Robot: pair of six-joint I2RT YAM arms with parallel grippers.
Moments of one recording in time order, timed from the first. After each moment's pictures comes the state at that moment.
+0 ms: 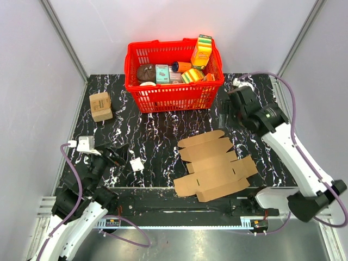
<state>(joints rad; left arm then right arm) -0.52 0.08 0.57 -0.56 -0.26 -0.41 0.55 1.31 1.56 -1.14 0.36 0.40</state>
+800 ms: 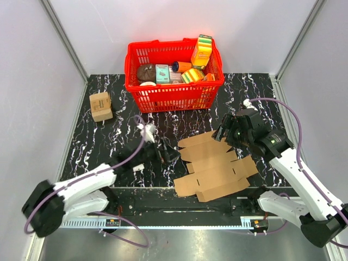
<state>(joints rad) -0.72 0.92 0.42 0.11 0.17 -0.81 0.55 0.98 1.09 -0.88 0.09 0.78</state>
